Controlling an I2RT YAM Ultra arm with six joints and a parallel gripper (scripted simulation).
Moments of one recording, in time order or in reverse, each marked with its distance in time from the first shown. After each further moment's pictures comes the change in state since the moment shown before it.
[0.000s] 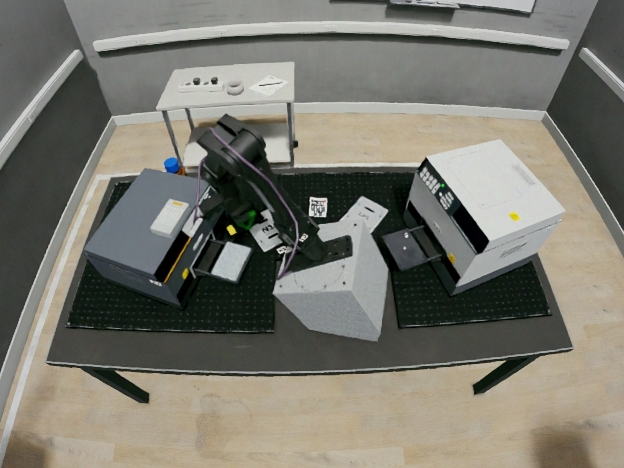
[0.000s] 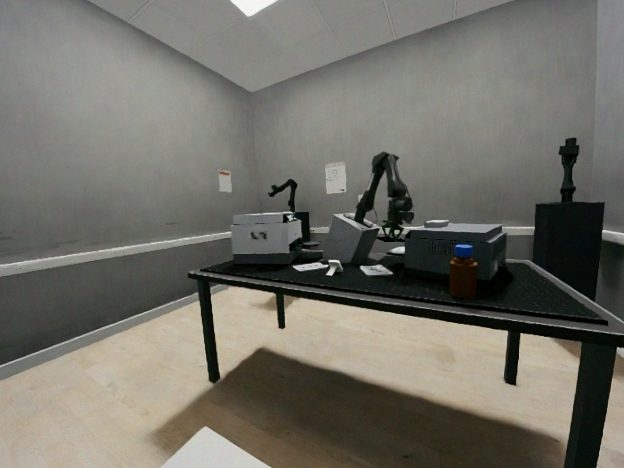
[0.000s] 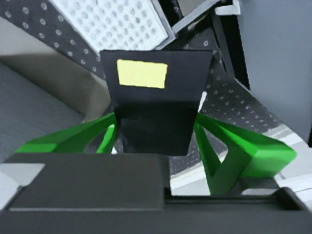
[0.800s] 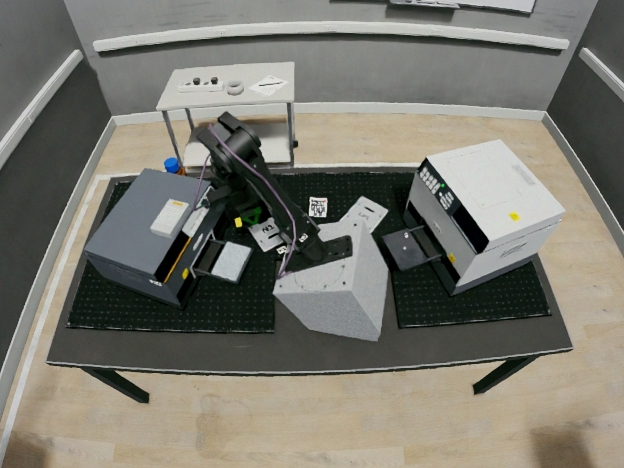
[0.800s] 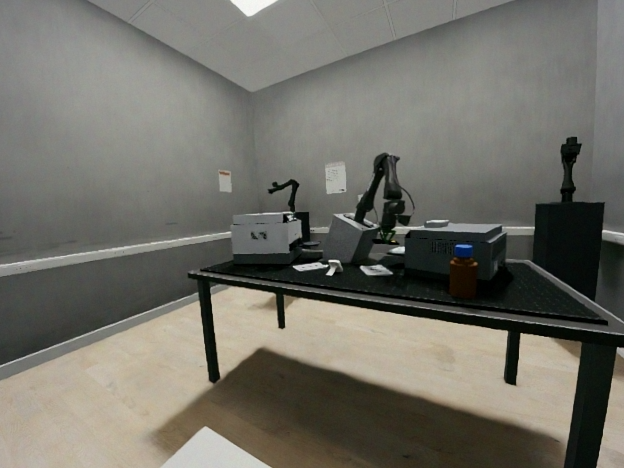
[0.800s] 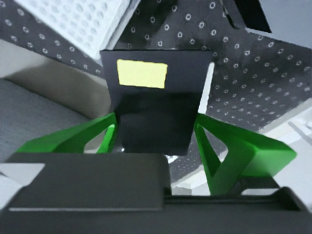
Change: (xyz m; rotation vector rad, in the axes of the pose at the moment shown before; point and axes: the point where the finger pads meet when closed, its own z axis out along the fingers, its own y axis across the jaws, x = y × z) arm 0.038 -0.010 0.012 -0.030 0.022 0.241
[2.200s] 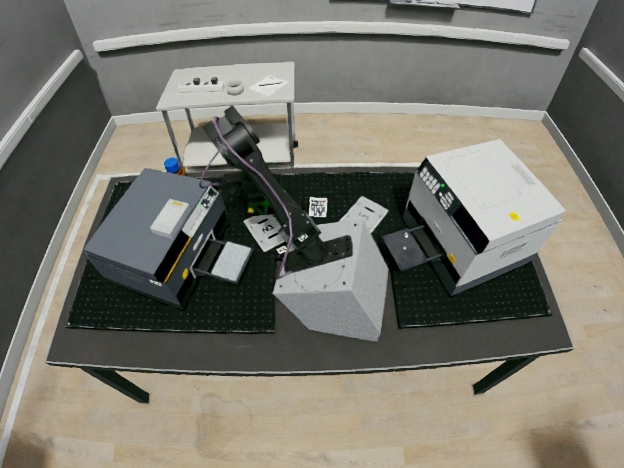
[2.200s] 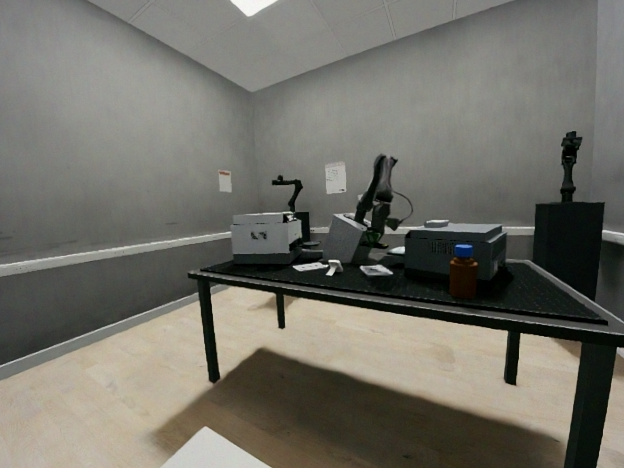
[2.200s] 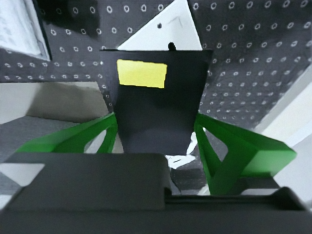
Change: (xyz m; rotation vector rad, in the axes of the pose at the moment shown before) arm 0.061 -0.030 0.015 -0.019 0.018 0.429
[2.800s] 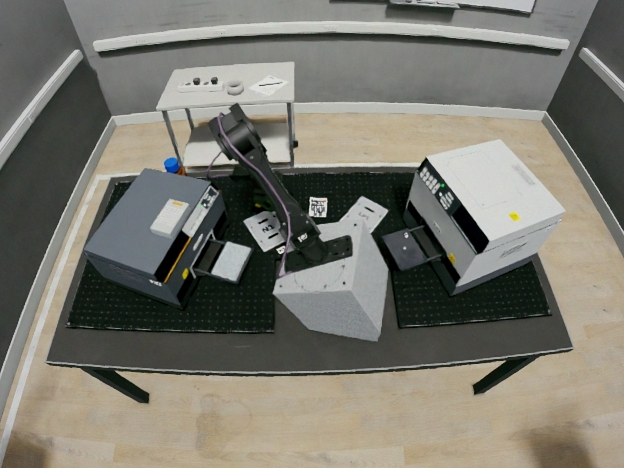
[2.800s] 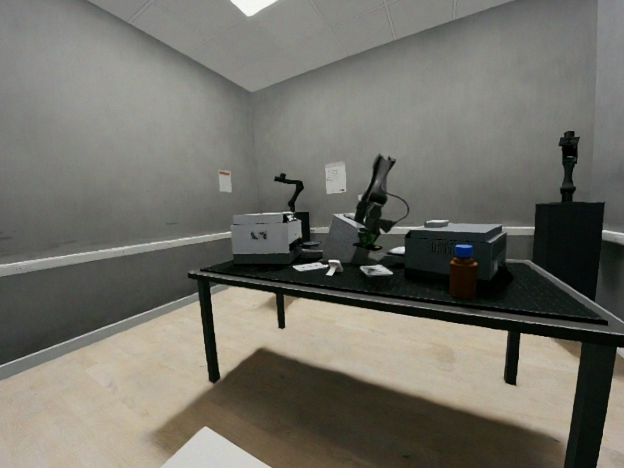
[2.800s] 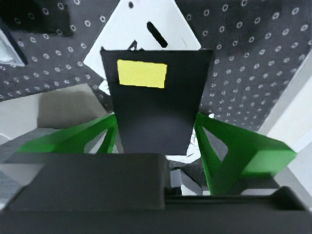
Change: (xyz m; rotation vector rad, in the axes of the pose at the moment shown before) arm 0.025 -0.020 0.008 -0.011 0.008 0.188
